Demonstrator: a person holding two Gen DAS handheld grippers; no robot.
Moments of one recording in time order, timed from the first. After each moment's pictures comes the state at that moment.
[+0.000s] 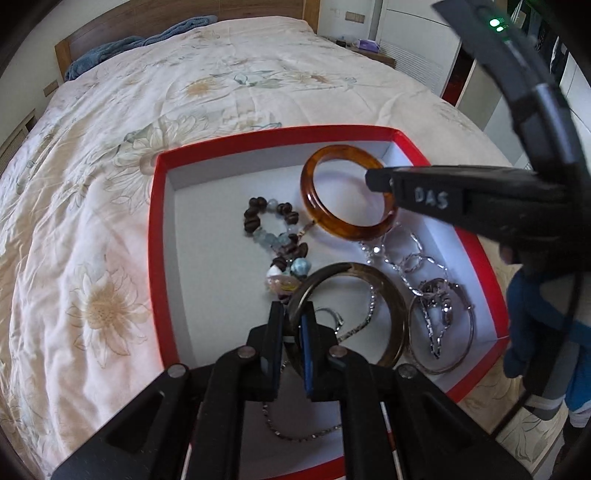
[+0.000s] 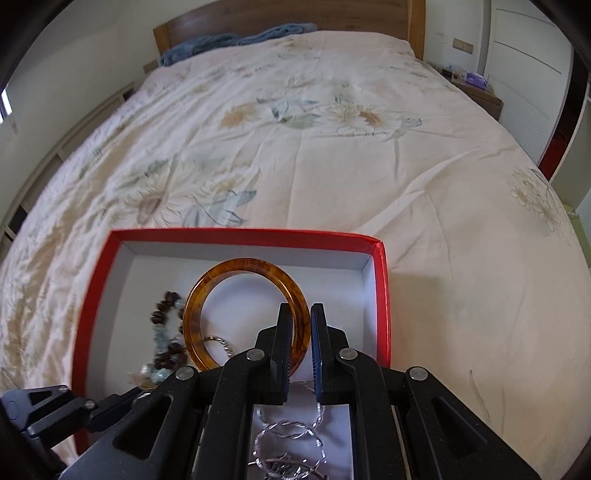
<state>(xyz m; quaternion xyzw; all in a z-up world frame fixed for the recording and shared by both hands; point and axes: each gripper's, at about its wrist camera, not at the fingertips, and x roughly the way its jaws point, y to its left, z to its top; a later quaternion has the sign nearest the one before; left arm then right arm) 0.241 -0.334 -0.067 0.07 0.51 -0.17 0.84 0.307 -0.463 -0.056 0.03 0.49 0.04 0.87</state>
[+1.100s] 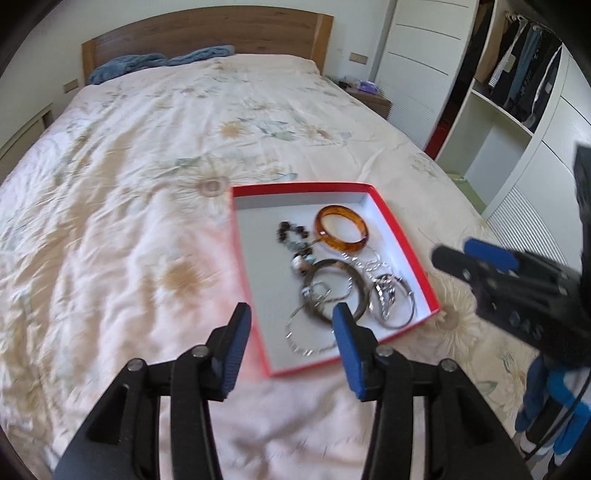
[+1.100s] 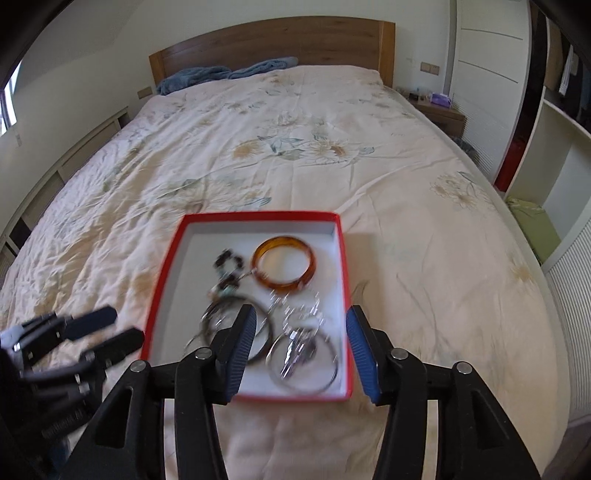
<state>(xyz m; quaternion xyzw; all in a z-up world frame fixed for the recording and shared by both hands) 0.168 -0.267 0.027 0.02 0.46 -0.18 0.87 0.161 -0.449 0.035 0.03 0.44 0.00 0.90</state>
